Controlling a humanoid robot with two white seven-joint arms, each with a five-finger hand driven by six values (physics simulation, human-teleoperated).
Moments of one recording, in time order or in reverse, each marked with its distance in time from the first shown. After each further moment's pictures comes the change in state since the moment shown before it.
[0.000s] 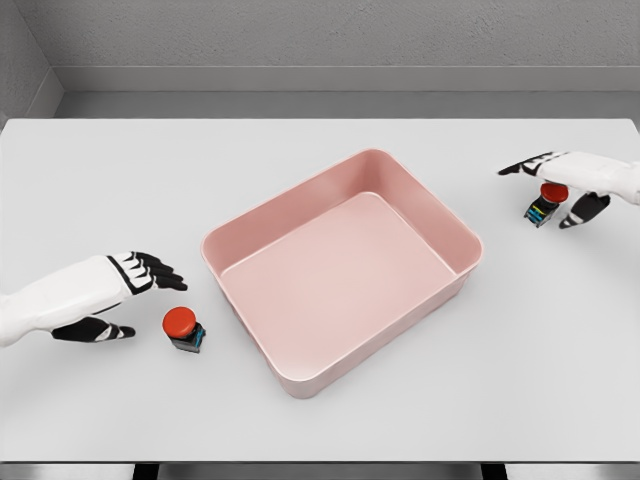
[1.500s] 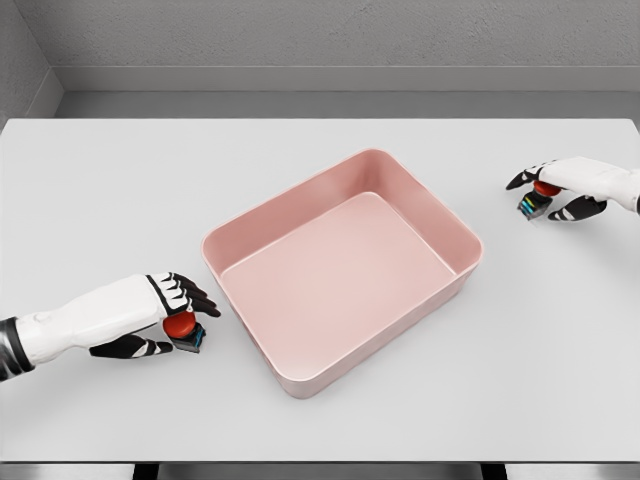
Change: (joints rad) left arm -0.017 -0.090 -0.053 -0.033 -0.021 0.000 -0.044; right arm 0.008 0.029 0.007 0.062 0.023 0.003 -0.067
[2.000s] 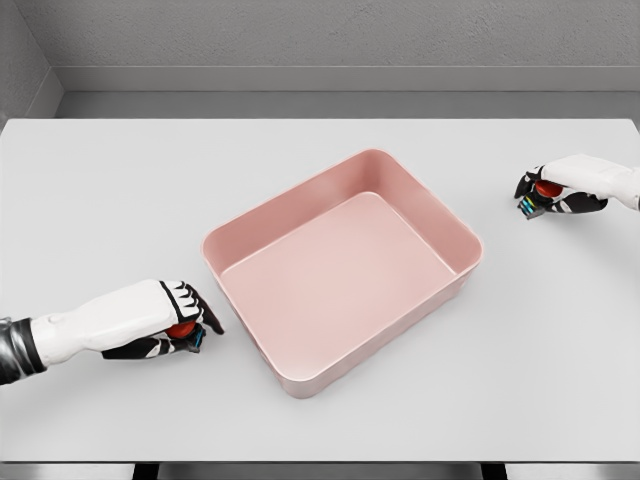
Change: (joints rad) left arm -0.031 -0.014 -0.042 0.000 0.001 0.000 -0.028; right arm -0.003 -0.003 -0.006 -0.005 0.008 0.000 0.000
